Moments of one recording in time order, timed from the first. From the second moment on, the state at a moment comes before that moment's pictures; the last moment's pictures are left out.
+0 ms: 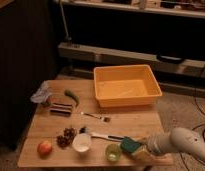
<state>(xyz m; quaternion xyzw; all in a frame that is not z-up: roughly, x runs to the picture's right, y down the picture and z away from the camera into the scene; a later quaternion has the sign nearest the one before) 0.198 0.298 0.731 -0.30 -0.17 0.37 0.86</state>
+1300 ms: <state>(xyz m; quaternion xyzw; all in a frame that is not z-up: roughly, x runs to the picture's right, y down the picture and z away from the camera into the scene) 0.317 0.302 0.739 -0.26 -0.10 0.46 0.84</state>
